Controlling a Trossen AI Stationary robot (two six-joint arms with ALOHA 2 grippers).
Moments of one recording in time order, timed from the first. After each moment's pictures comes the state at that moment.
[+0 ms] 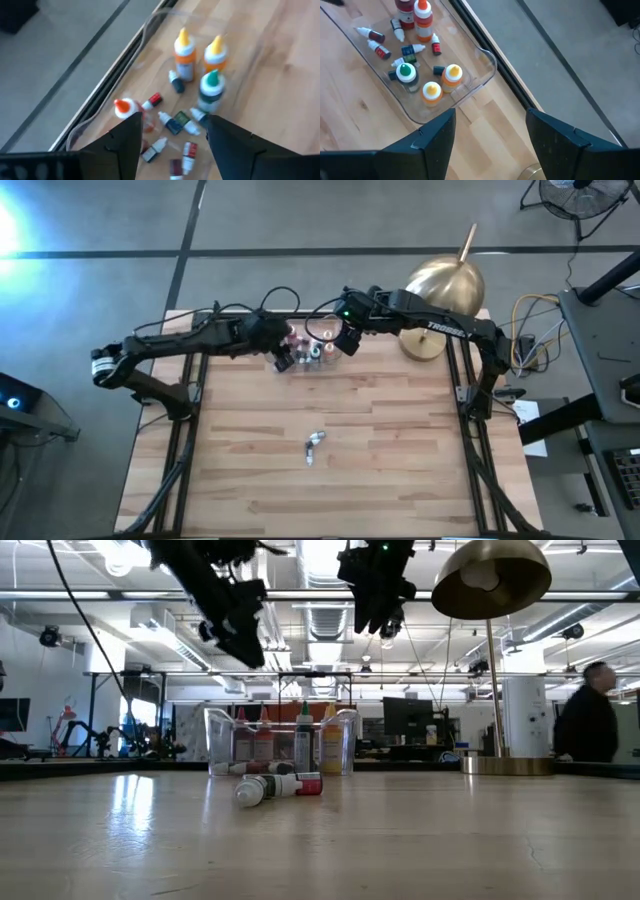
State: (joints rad) left arm 0.35 1.31 1.06 -0.50 -0.29 -0.02; right arm -0.28 1.82 1.92 -1.16 0.42 0.20
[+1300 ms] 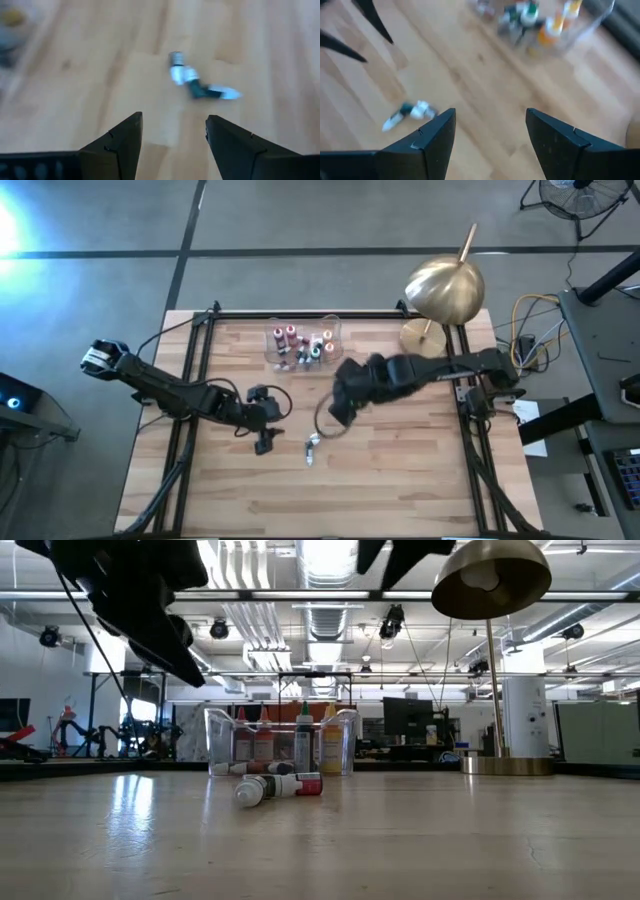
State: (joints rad) left arm -0.32 1.21 0.73 -0.33 -0.25 -0.44; right arm 0.18 1.82 1.91 -1.29 0.39 0.81
